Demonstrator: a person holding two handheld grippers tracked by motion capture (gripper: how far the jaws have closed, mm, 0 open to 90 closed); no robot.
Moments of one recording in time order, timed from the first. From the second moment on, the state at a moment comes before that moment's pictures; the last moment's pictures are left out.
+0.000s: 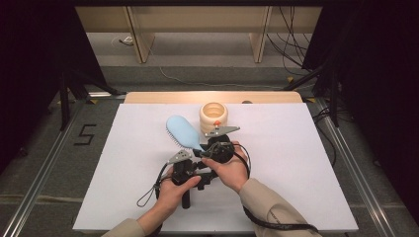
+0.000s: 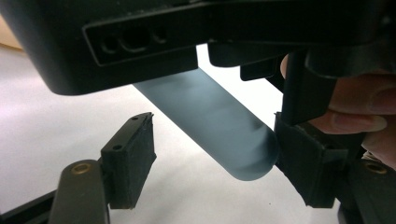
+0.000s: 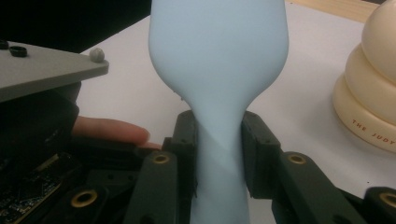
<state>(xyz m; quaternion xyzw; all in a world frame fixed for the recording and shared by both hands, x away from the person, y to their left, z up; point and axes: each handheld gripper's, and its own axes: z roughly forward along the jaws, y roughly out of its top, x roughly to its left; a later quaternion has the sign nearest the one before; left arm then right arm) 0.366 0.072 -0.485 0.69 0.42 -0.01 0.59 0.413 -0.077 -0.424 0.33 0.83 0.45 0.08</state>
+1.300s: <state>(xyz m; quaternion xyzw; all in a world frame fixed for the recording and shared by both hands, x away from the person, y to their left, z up) 0.365 0.076 -0.490 0.68 0.42 -0.03 0.60 0.409 -0.079 -0.416 0.32 0.82 0.46 0.11</state>
